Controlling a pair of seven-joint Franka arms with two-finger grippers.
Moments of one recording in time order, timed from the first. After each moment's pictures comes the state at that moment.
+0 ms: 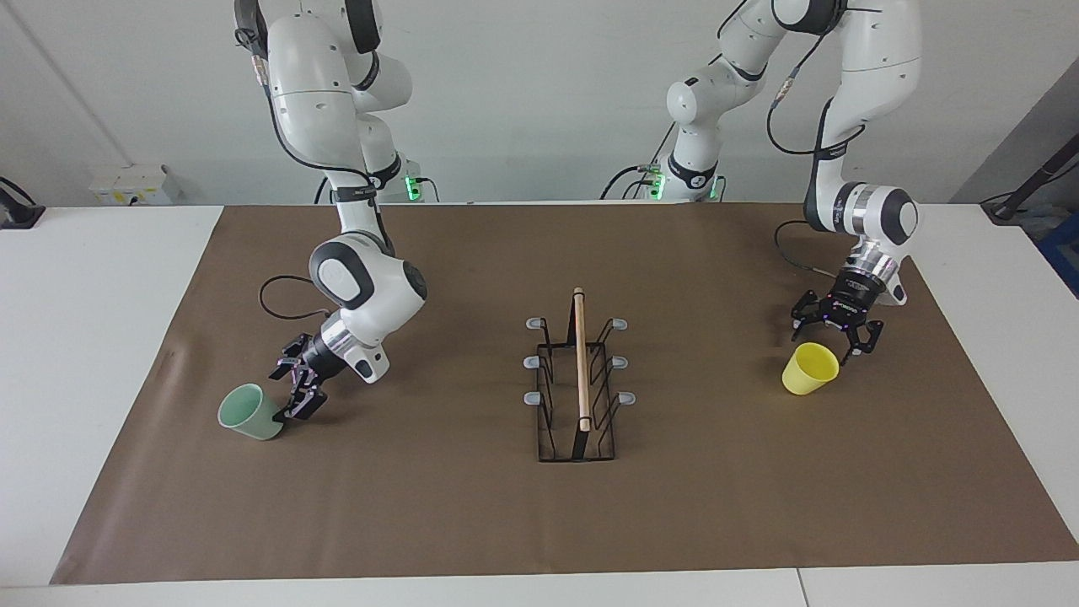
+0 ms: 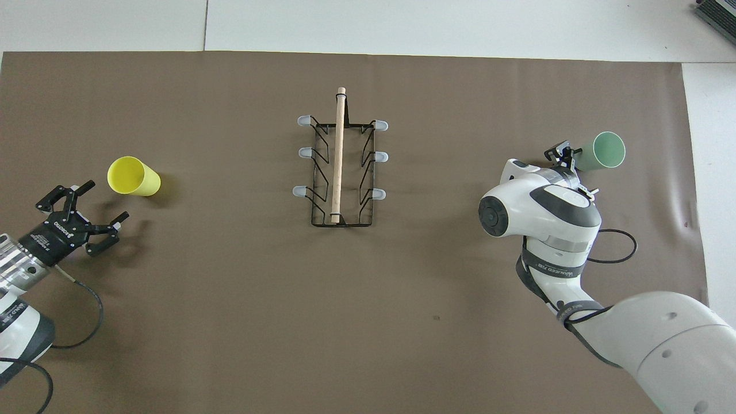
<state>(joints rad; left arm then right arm) 0.46 0.28 -0.06 -2.30 -1.68 2.11 -0.42 0.18 0.44 -0.05 -2.00 -1.38 2.17 -0.72</state>
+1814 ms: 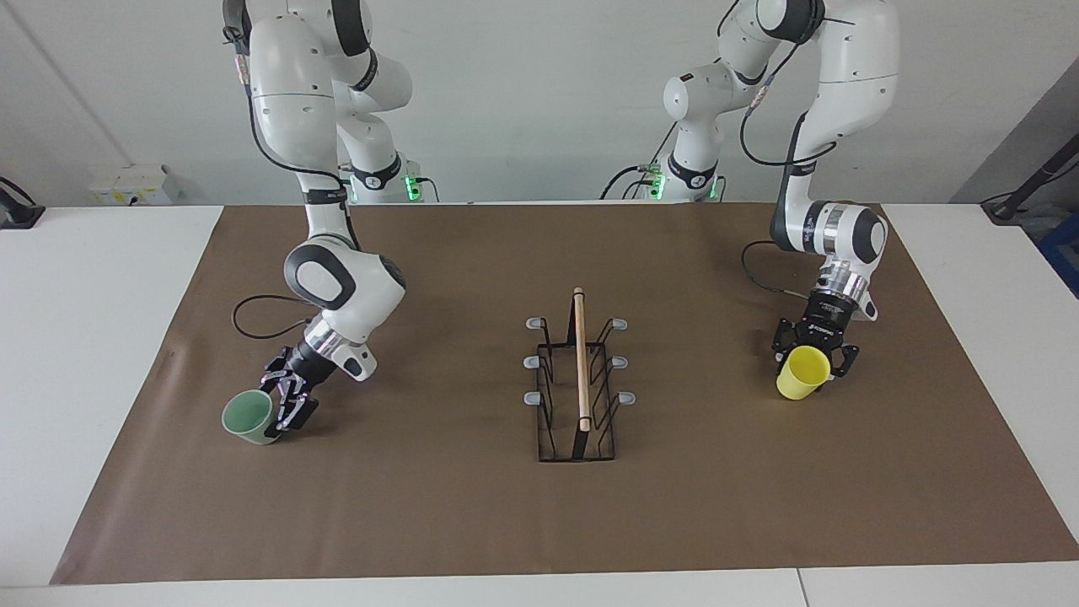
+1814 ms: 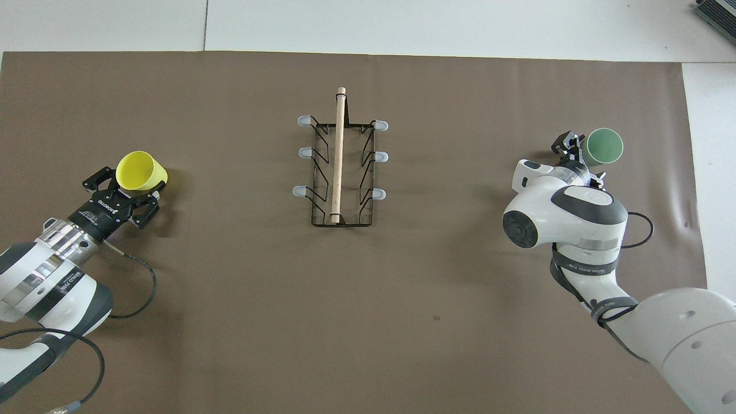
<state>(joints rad) 0.29 0.31 -0.06 -2.23 -1.97 2.28 -0.37 0.09 0.44 -0.05 -2.01 -1.64 2.34 -0.62</state>
